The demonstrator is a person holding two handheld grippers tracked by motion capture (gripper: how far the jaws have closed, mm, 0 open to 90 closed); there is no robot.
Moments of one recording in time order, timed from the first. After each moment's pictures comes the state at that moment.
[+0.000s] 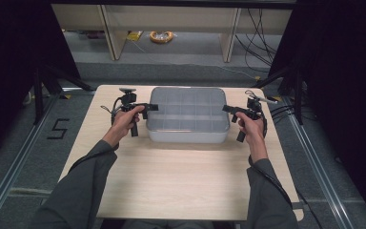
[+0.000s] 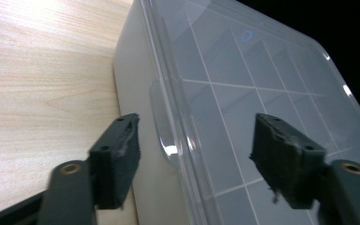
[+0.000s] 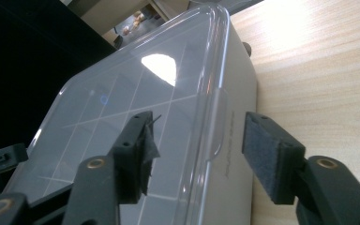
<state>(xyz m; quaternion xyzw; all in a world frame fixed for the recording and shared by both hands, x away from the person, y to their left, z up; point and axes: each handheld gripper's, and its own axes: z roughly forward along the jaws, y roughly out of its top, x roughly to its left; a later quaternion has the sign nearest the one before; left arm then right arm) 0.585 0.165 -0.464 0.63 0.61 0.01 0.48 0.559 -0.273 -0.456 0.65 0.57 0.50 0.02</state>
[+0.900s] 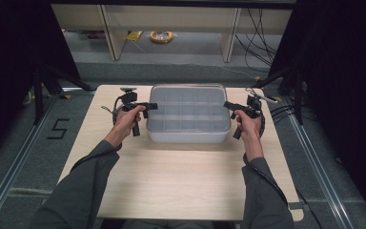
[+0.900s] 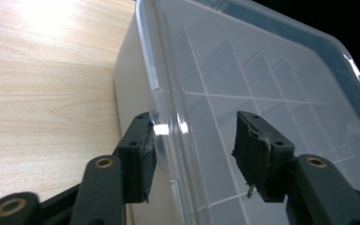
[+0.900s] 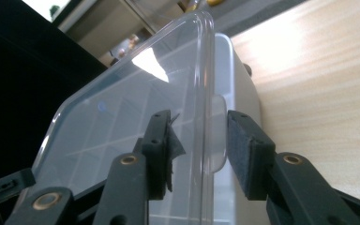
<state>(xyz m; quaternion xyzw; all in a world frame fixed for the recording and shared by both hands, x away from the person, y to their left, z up) 0.576 0.161 -0.451 0.62 0.61 0.04 0.48 0.554 -0.263 -0.442 0.66 0.53 0.52 0.05</state>
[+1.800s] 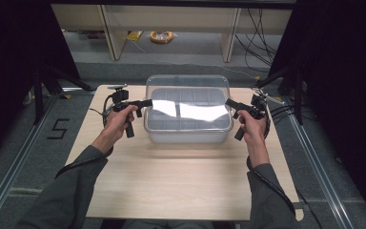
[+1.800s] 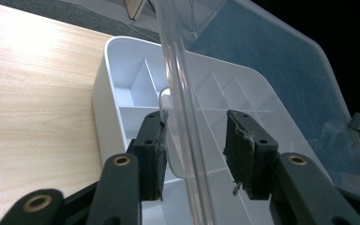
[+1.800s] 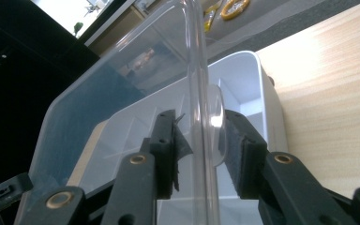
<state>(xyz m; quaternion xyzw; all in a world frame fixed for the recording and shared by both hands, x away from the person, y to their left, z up) 0.535 0.175 -0.414 0.61 0.58 0.05 0.54 0.523 -0.261 -0.413 0.65 0.52 0.55 0.04</state>
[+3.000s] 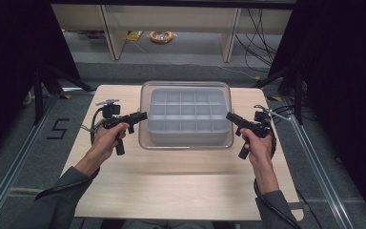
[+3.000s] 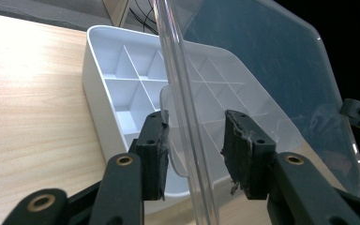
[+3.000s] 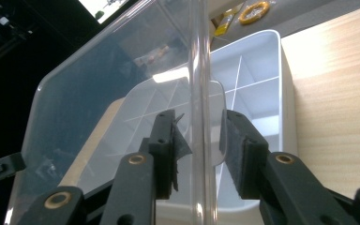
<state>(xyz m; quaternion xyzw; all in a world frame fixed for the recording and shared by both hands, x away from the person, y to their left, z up) 0.467 0.186 -0.409 0.64 0.53 0.07 0.55 0.459 -0.262 -0.416 0.59 0.57 0.57 0.09</state>
